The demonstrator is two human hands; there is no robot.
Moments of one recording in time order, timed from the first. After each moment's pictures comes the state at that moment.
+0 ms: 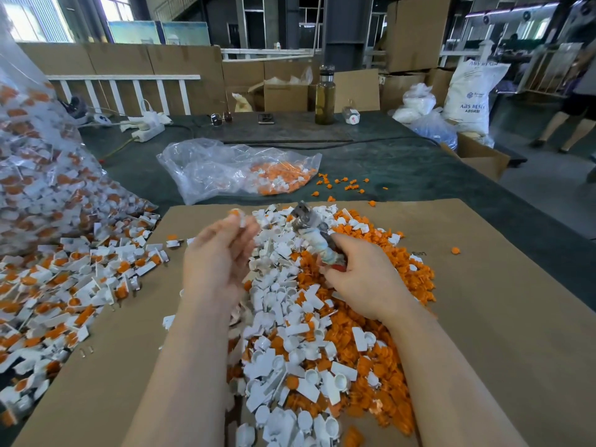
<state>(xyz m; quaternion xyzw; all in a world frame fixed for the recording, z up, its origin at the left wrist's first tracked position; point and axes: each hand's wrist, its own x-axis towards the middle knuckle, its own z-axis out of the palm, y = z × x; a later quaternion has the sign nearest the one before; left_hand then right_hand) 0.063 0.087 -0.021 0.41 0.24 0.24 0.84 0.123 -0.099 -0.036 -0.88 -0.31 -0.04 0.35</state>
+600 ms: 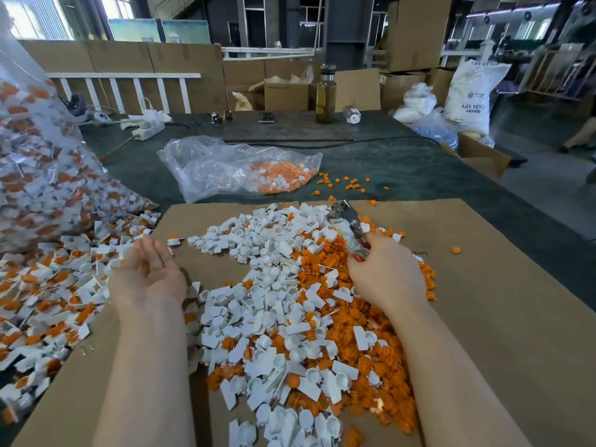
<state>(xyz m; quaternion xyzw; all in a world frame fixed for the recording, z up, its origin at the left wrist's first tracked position) 0.040 0.145 -0.030 -0.05 0.25 0.42 0.87 0.141 -0.109 -0.048 -0.96 -0.11 -0.10 0.26</state>
